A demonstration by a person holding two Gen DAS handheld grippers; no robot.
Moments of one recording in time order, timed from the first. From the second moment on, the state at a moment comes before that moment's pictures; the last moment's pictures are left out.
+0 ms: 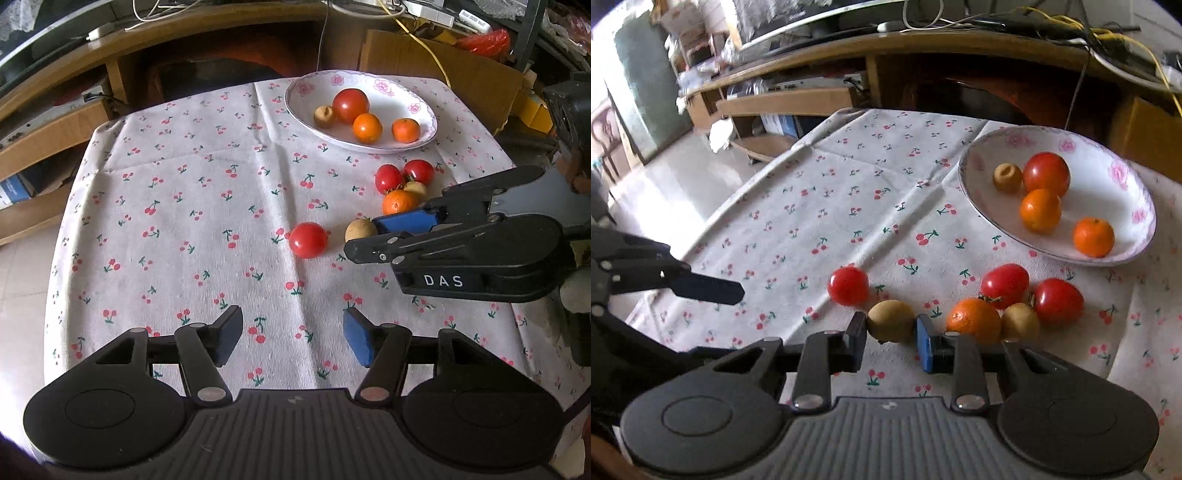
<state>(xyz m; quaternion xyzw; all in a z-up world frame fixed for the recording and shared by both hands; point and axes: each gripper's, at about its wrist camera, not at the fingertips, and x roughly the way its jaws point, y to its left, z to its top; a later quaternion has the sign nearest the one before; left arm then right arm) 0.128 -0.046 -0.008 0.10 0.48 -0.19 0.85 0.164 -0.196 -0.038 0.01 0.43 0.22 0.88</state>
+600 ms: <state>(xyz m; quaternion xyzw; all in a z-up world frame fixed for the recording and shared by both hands) 0.167 -0.085 -0.033 0.13 0.44 -0.20 0.86 0.106 -0.244 -0.009 0.04 0.45 0.18 0.87</state>
